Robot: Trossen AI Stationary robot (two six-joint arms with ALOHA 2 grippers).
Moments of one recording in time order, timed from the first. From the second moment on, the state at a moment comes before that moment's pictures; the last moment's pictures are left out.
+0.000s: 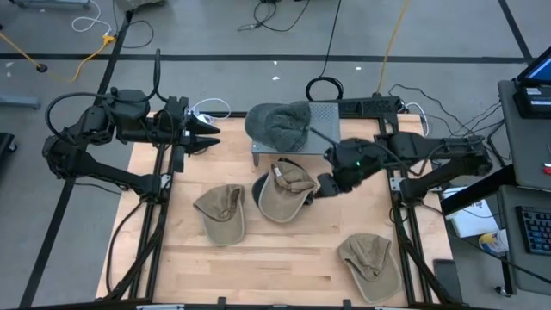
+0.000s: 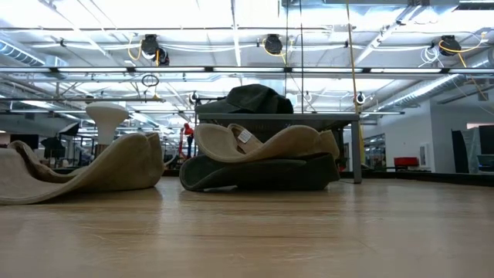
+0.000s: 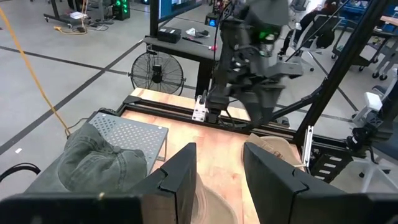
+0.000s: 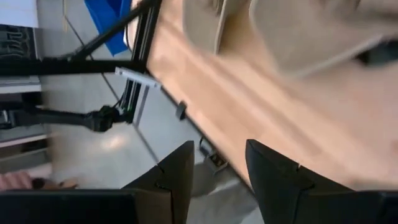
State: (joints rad) left arm 0.07 1.06 1.60 -0.79 0.00 -0.16; right arm 0.12 1.33 1.51 -0.92 -0.24 1.30
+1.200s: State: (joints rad) left arm 0.07 1.06 1.60 -0.79 0.00 -0.22; right arm 0.75 1.46 1.29 -0.76 -0.10 2.05
